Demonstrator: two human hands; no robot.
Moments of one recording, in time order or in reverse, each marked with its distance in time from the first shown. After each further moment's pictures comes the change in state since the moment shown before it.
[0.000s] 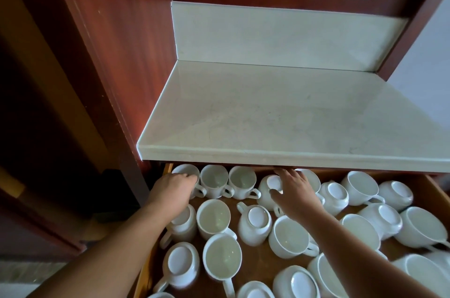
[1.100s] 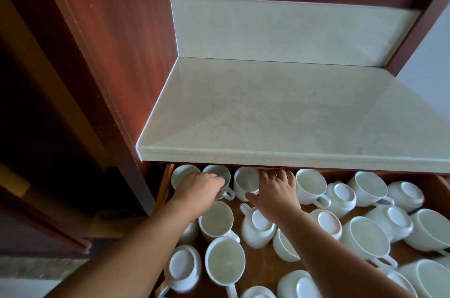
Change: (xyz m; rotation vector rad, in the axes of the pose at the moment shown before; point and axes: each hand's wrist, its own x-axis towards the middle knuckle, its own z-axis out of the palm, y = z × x) left_hand 0.026 0.044 -0.008 -0.111 0.011 0.206; right_hand 0.012 -0.044 0.035 -0.239 0.024 -0.073
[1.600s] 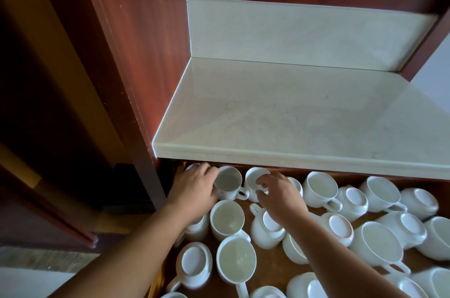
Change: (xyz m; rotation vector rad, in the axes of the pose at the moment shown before) left_hand -0.031 -0.030 0.008 -0.133 0.290 -0.118; right_hand -0.007 -0.014 -0.013 0.367 -0.013 -0.024
